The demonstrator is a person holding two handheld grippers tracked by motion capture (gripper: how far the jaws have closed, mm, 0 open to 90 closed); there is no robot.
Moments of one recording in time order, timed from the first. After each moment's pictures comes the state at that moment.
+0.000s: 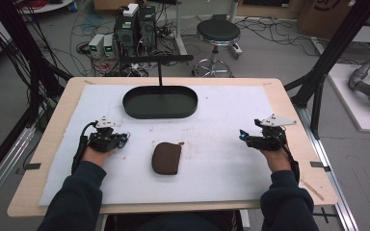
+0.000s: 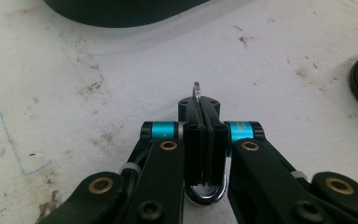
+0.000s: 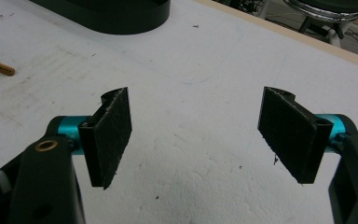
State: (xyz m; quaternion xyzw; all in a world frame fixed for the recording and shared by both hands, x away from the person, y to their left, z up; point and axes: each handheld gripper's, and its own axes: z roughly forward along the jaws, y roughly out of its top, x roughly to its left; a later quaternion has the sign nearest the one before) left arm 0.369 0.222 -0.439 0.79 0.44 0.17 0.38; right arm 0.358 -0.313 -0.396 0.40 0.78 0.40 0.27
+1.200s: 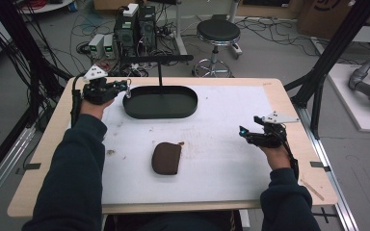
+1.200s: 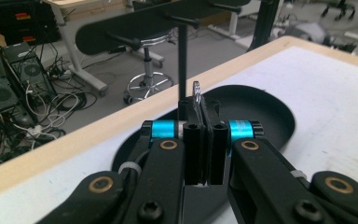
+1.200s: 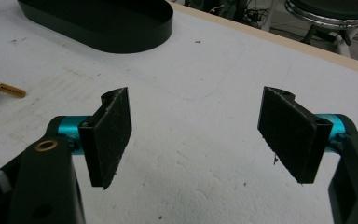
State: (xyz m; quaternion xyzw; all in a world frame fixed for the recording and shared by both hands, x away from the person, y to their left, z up) left arm 0.455 0.224 -0.325 0.74 0.36 0.27 0.50; right arm 0.365 -0.315 -0.393 0.40 0.77 0.43 0.26
